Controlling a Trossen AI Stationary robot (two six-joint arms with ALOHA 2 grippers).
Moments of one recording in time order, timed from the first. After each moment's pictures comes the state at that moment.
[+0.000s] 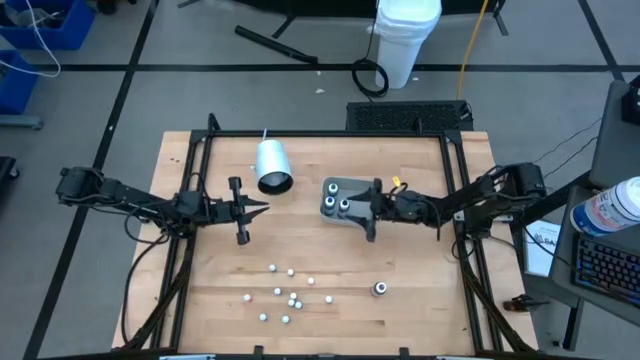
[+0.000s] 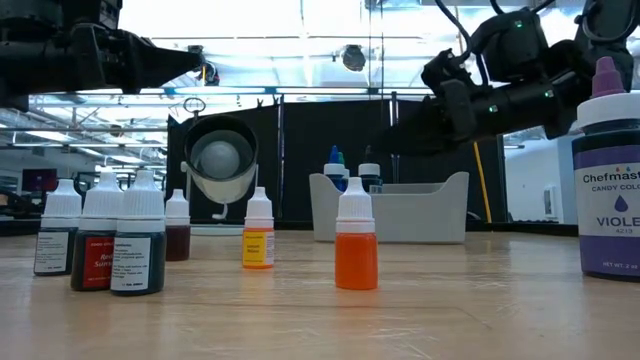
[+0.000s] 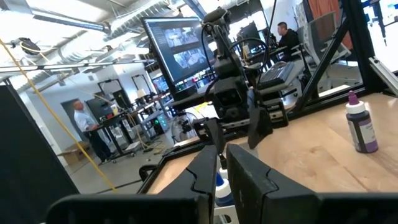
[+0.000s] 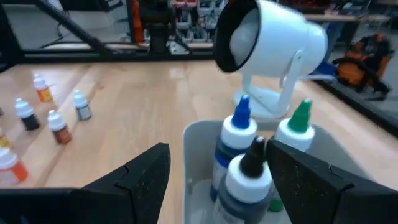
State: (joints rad) left arm -0.10 0.90 0.06 1.02 -0.18 0.43; right arm -0.04 1.55 0.35 1.01 0.13 0.00
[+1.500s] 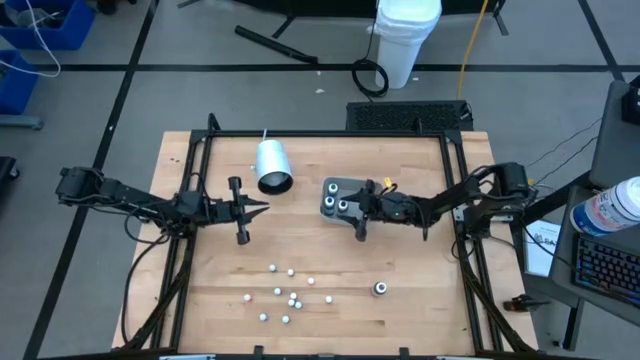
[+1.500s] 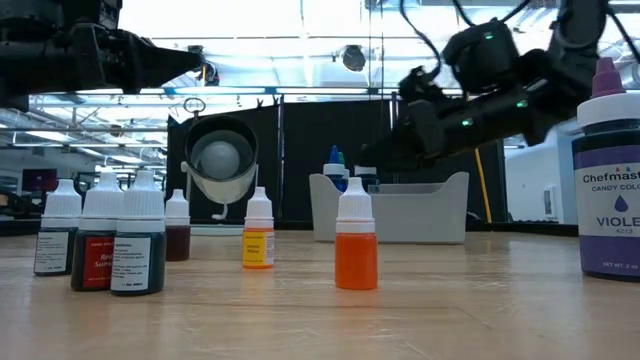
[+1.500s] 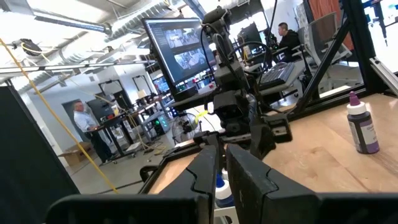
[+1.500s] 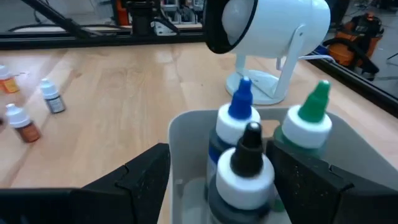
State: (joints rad) left arm -0.10 0.90 0.06 1.02 -0.19 0.43; right arm -0.04 1.69 0.46 0.97 0.18 0.03
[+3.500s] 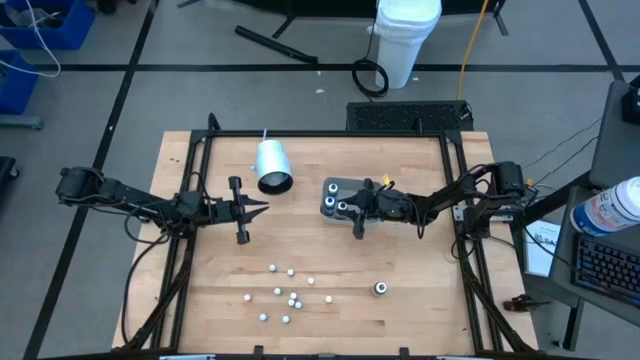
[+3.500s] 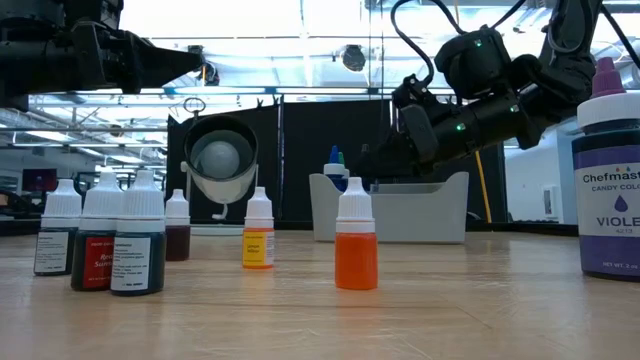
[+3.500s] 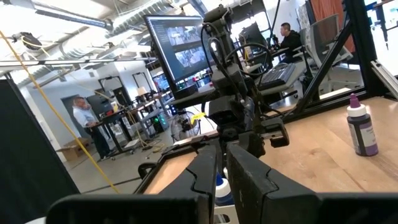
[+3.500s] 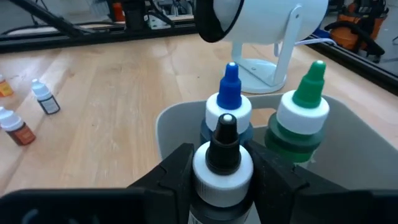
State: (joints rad) left arm -0.10 0.90 0.06 1.02 -0.19 0.41; right arm -0.07 1.71 0.47 0.94 0.15 0.08
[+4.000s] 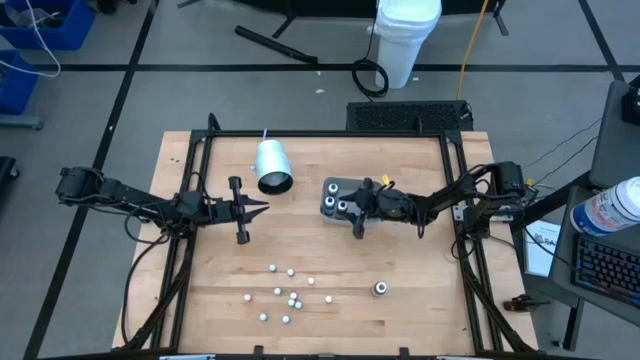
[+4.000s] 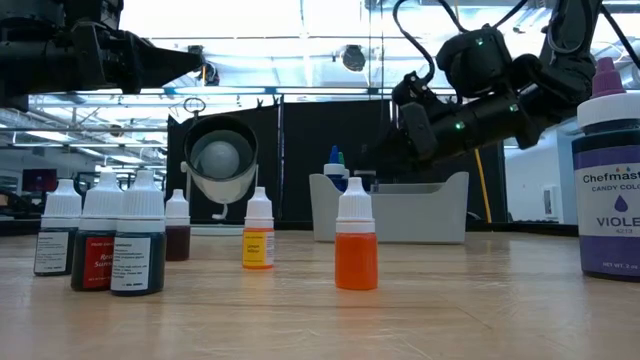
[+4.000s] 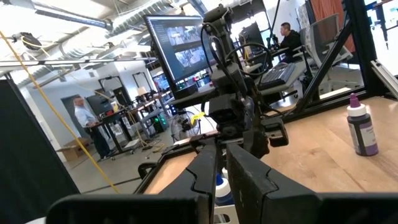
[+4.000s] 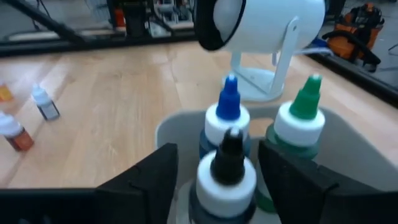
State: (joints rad) left arm -0.10 0.90 0.06 1.02 -0.19 0.41; right arm -0.07 1.71 0.47 0.97 0.16 0.06
